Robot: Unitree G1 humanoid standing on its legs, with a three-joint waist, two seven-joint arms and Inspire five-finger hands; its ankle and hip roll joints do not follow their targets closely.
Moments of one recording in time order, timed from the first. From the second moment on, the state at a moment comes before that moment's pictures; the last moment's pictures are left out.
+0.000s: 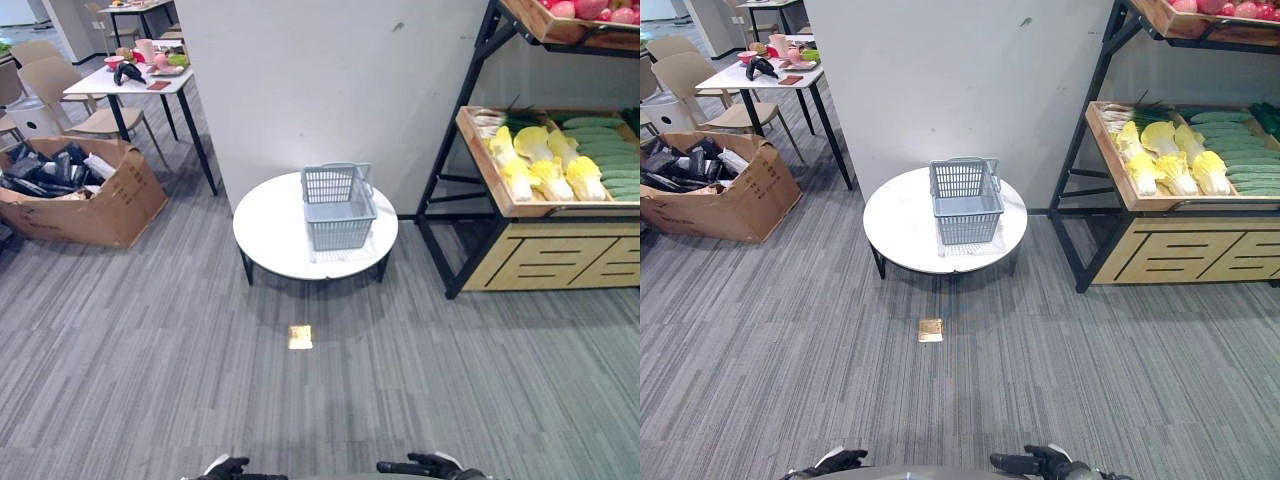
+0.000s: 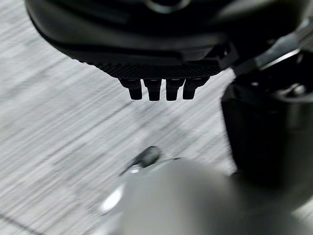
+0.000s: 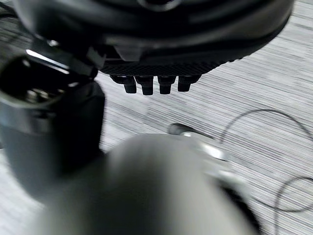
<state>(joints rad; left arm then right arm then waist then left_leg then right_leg) -0.03 0.25 -0.44 1.30 0.12 -0.09 -0.06 -0.04 -0.25 0.39 1.32 0.05 -0.07 0.17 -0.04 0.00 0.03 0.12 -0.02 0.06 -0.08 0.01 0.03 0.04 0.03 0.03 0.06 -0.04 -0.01</state>
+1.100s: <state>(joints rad) -0.05 0.22 -0.42 1.27 0.10 -0.10 -0.09 -0.07 -0.24 0.36 1.32 0.08 -0.09 0.20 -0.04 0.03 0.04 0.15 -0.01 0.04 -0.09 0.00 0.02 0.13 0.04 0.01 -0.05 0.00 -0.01</state>
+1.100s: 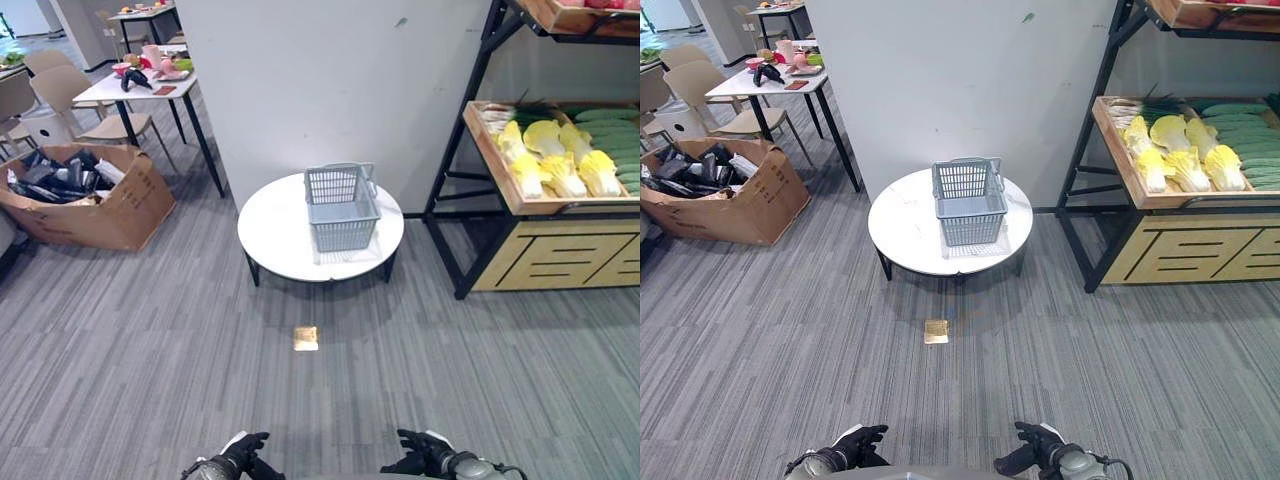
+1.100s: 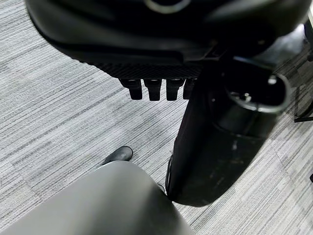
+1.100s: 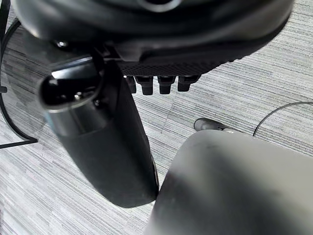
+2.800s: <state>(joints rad) -0.08 0.24 -0.40 1.25 0.01 -0.08 -0.11 -0.13 -0.26 0.35 1.34 0.09 -0.07 0.23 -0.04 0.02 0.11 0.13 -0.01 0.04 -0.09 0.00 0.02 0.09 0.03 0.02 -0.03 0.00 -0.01</state>
